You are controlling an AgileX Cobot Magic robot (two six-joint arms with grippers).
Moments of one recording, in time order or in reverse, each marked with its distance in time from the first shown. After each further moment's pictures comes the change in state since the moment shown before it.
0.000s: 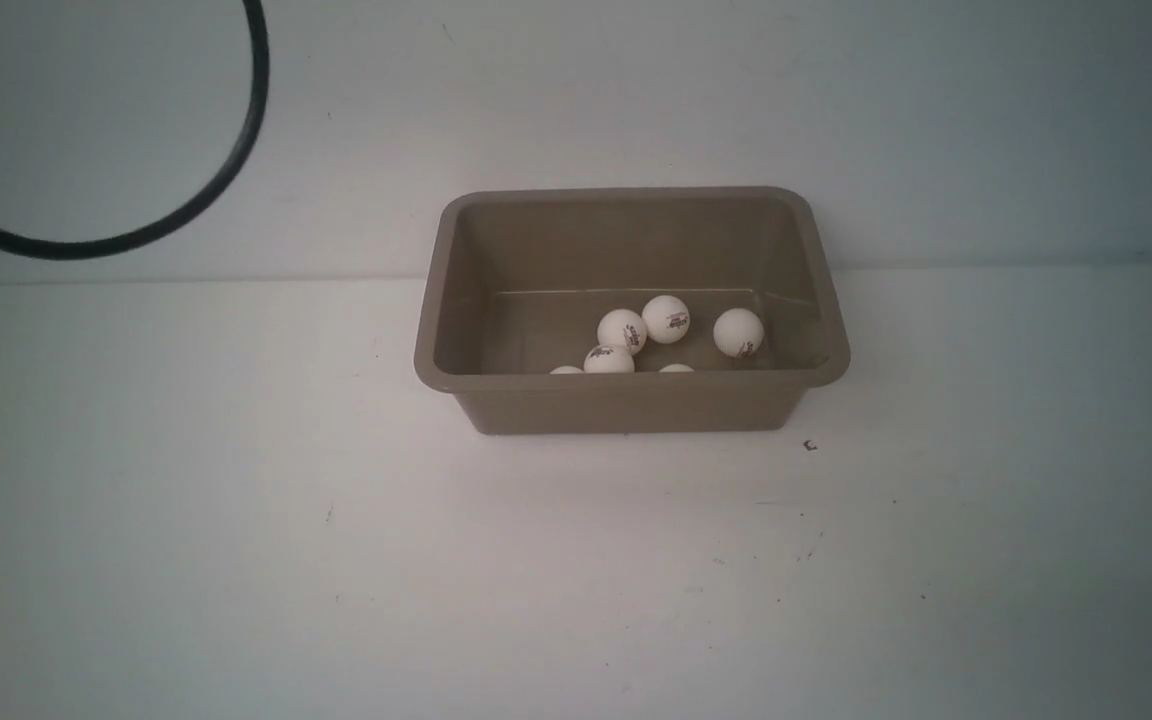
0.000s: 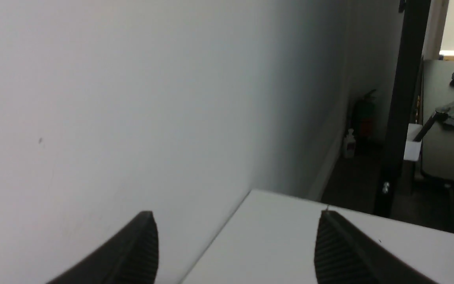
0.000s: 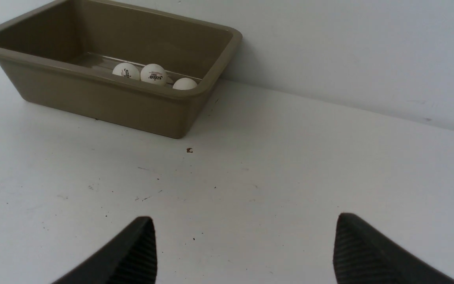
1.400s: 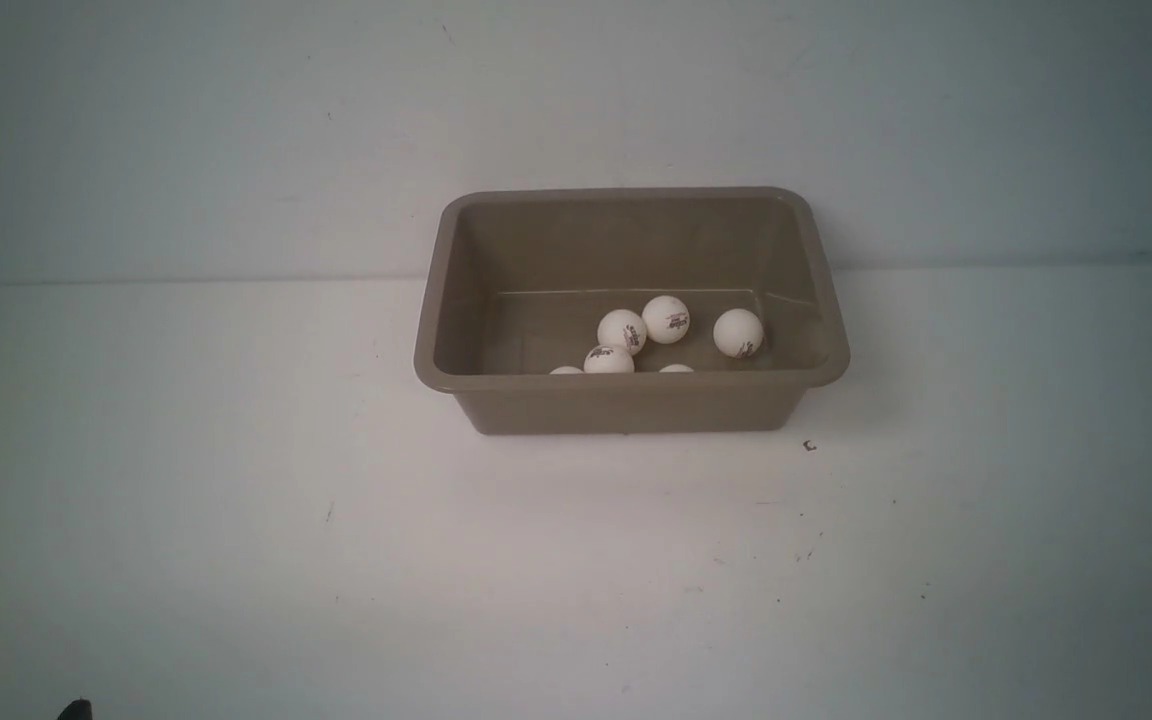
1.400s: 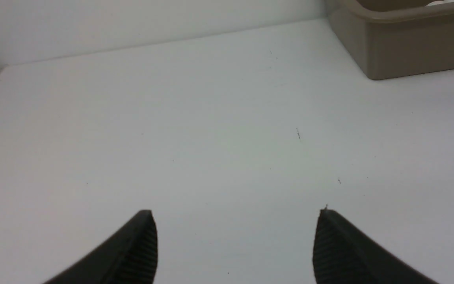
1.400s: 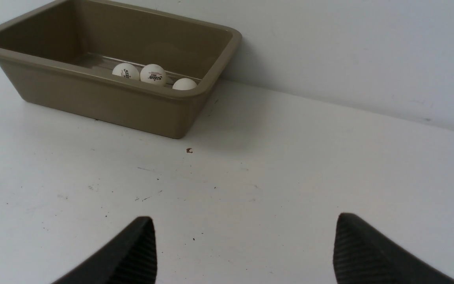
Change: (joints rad) right arm 0.000 0.000 0.000 0.000 0.001 0.000; left arm 0.017 -1.411 1.684 1.274 -0.728 -1.156
